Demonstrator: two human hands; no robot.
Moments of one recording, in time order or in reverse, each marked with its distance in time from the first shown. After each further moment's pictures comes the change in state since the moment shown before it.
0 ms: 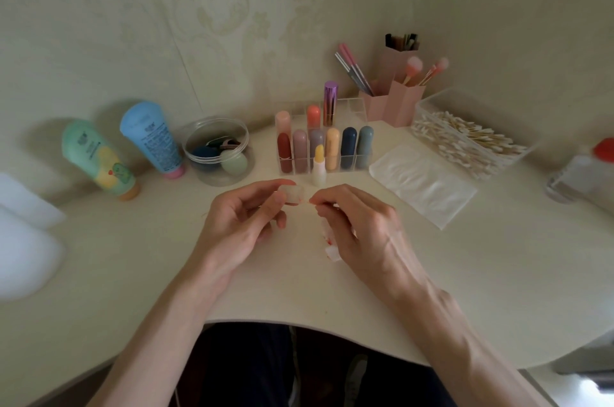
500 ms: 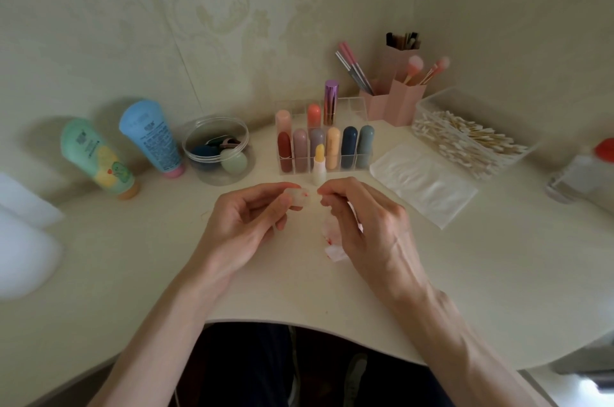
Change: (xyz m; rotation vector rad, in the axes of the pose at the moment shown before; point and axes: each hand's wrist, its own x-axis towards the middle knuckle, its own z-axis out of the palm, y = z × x) left_hand 0.000 0.000 0.002 0.008 -0.039 -0.001; right_hand -0.001 -0.003 -0.001 -0.020 0.132 0.039
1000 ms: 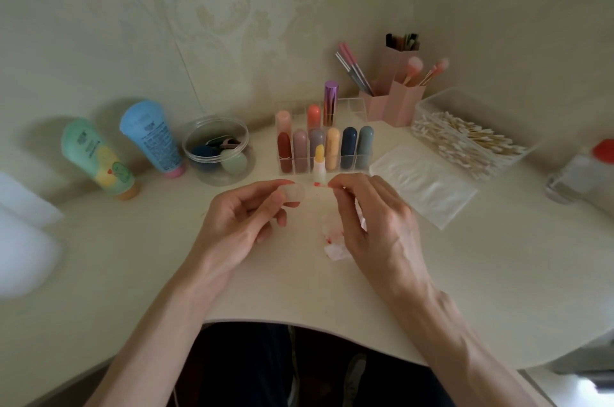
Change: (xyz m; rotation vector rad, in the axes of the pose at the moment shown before) left_hand 0.001 -0.002 -0.004 -0.032 0.035 0.030; right_hand 0.001 0.005 -0.002 -0.137 0.069 -0.029
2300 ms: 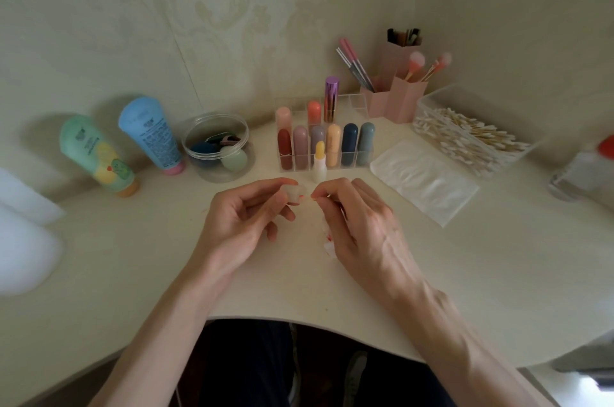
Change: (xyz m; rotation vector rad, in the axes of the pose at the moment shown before) left_hand 0.001 -0.007 0.003 0.020 -0.001 0.054; right_hand -0.002 -0.006 0.007 0.085 -0.149 -0.041
